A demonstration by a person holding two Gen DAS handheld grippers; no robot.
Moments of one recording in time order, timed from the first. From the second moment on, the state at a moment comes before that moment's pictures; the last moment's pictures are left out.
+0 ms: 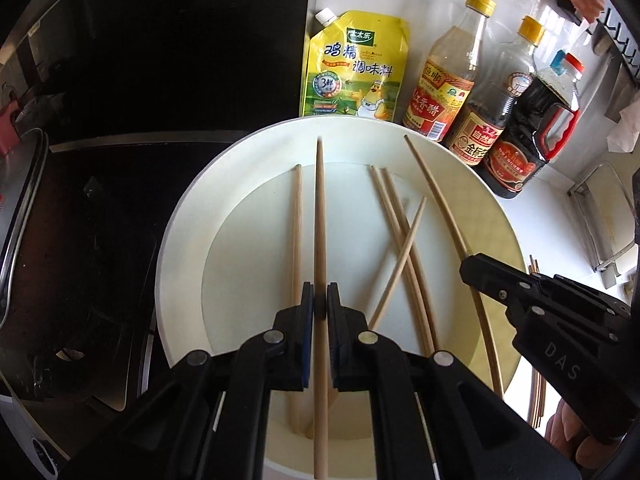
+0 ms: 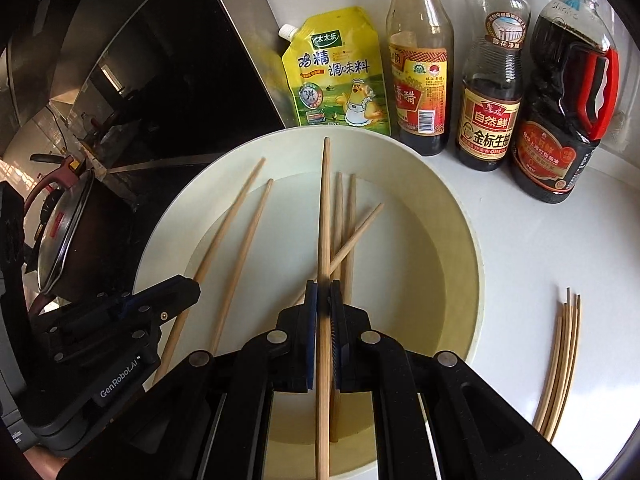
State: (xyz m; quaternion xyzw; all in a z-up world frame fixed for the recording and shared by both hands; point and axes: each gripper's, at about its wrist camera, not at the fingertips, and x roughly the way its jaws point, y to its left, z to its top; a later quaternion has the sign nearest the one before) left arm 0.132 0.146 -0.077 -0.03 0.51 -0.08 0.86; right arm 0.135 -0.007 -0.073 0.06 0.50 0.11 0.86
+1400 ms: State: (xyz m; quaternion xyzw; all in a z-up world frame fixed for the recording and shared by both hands) left arm 0.057 0.102 -0.030 -0.03 0.48 -0.09 0.87; right arm 0.030 -0.100 -0.033 0.07 0.47 0.06 0.88
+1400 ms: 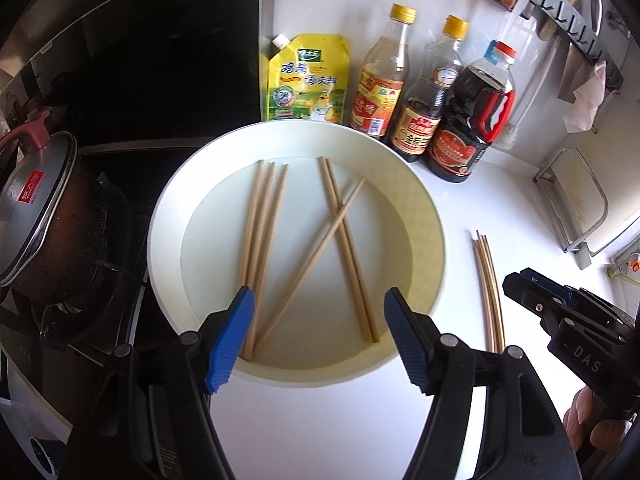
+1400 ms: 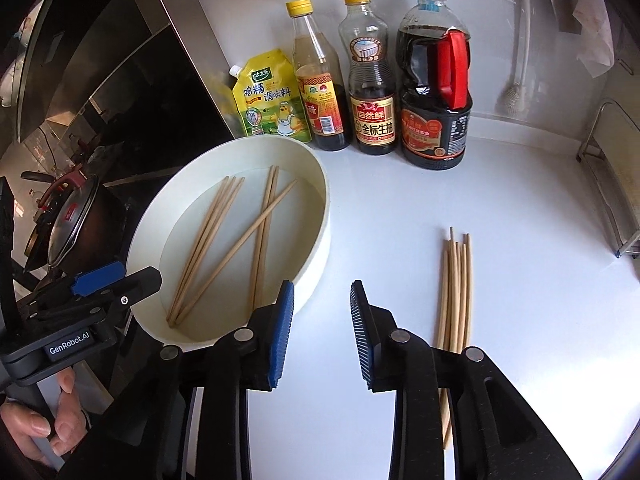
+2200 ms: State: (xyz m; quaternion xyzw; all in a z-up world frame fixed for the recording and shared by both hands) left arm 0.012 -0.010 -0.063 0.00 0.51 -0.14 0.85; right arm -0.037 -0.208 -0.081 0.08 0.49 0.00 0.87
